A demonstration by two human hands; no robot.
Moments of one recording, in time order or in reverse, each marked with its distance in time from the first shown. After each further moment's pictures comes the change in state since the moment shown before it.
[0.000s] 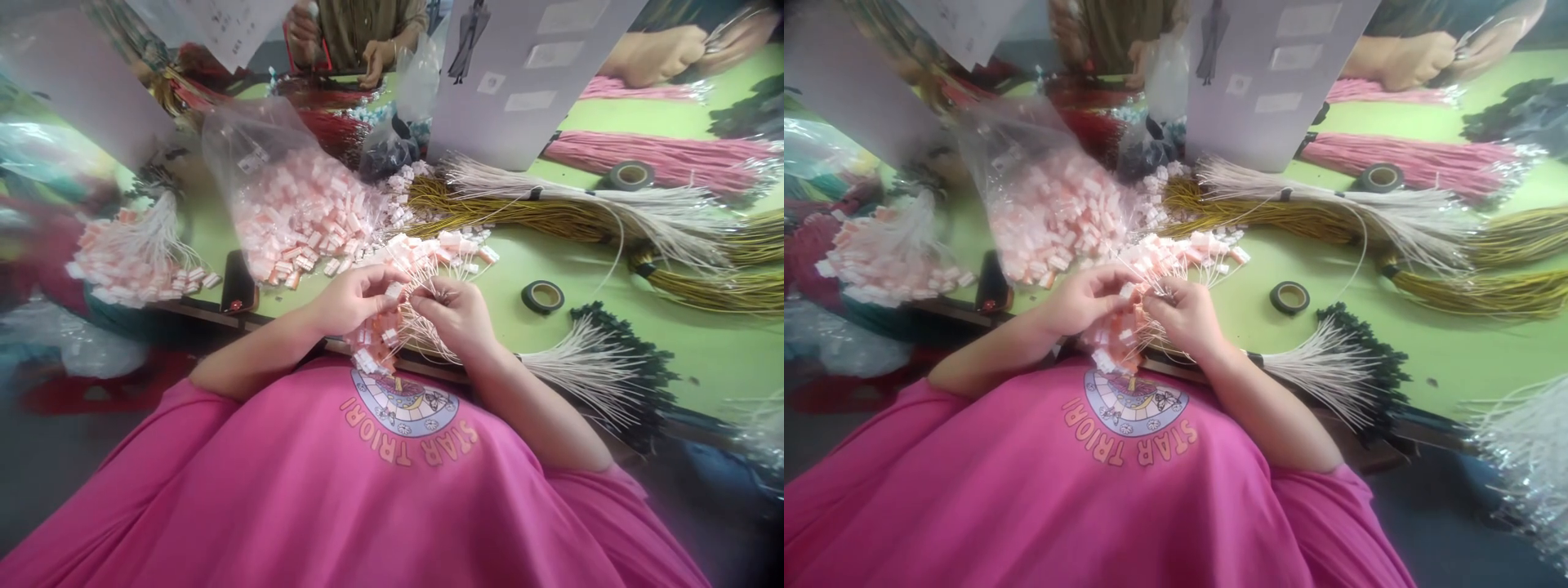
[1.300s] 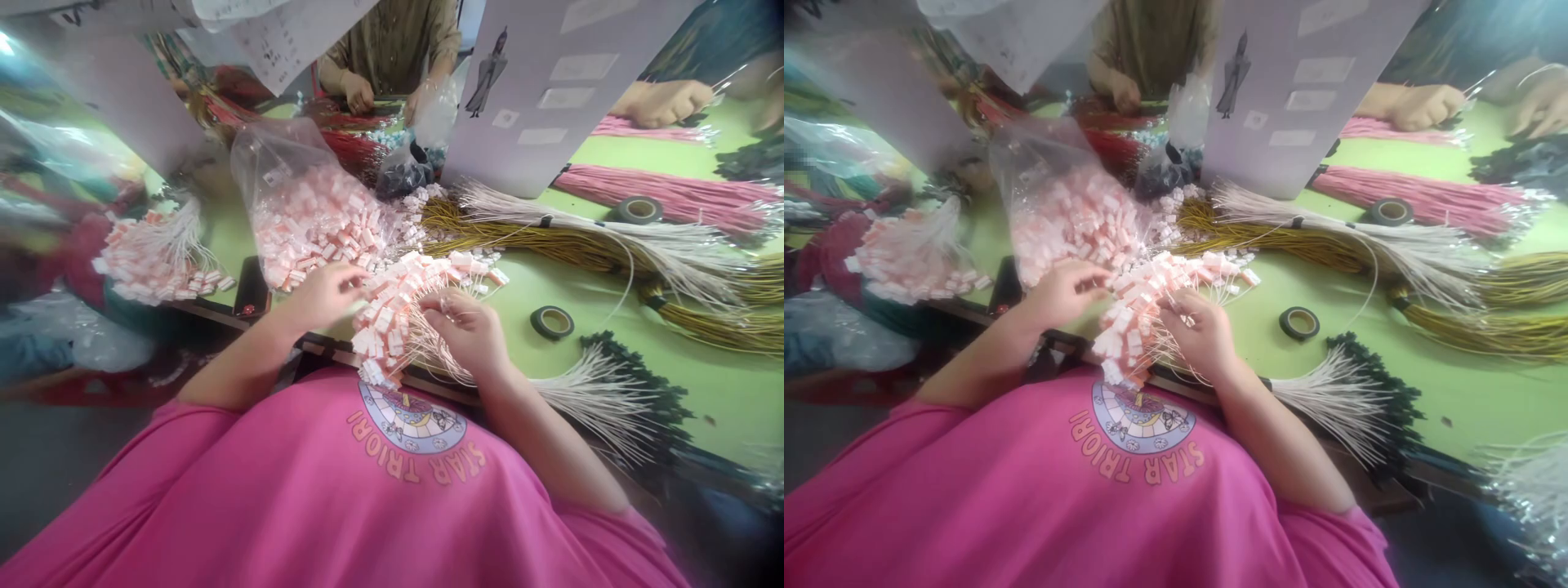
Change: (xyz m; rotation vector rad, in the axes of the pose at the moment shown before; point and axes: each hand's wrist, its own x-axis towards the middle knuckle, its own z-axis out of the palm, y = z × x) left_hand -0.012 -0.027 -0.053 0.680 0.216 0.080; right_hand 0.002 0.010 -0.002 -0.141 0.020 -0.308
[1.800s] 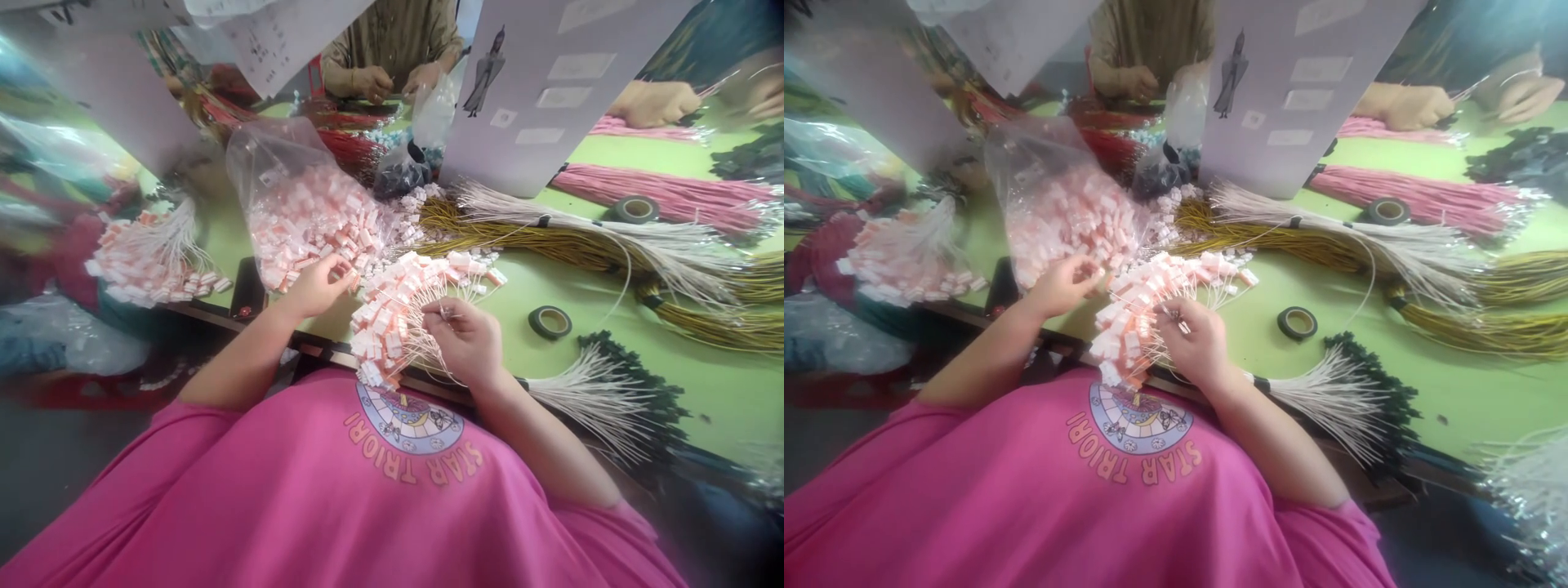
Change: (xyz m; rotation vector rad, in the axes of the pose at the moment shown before) left_hand 0.006 -0.029 0.013 -0.297 0.001 -0.293; right_hand -0.010 -0.006 0.008 -0.056 0.154 0.079
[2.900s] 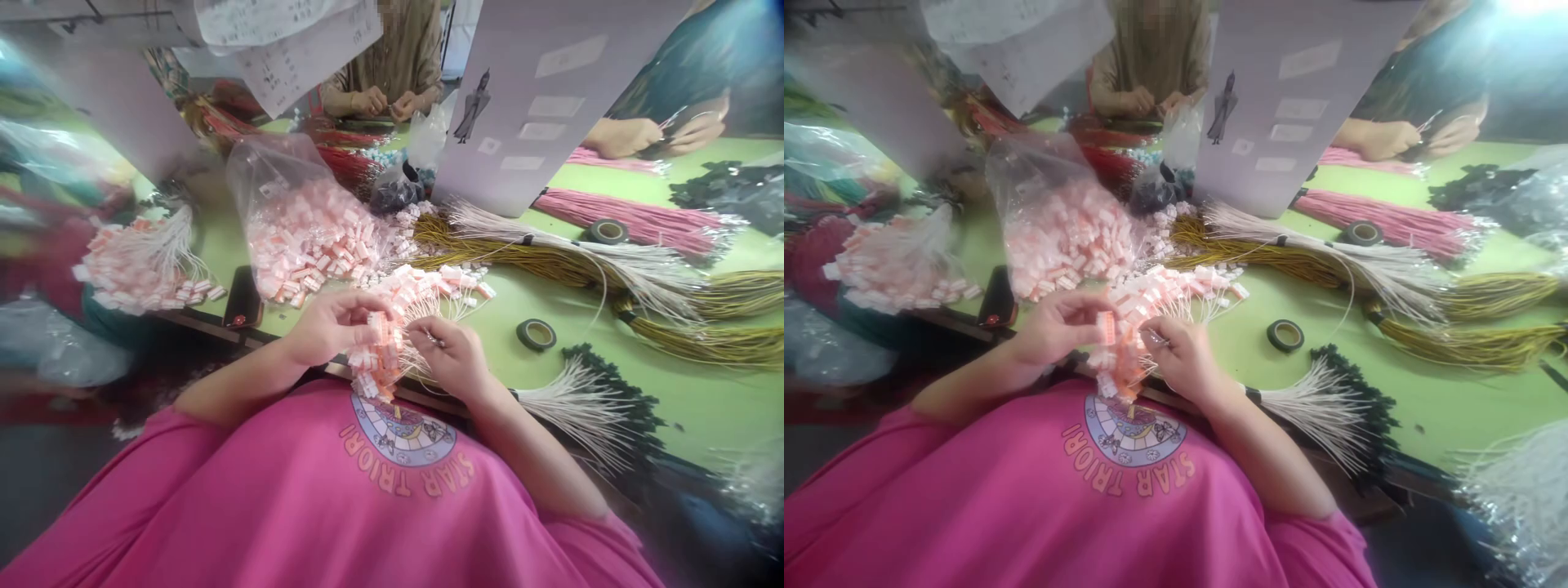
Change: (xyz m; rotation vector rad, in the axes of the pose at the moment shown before) left_hand -0.047 0.066 0.015 -0.716 -0.112 0.141; right_hand 0.006 -0.007 -0.006 -0.135 -0.190 -0.233
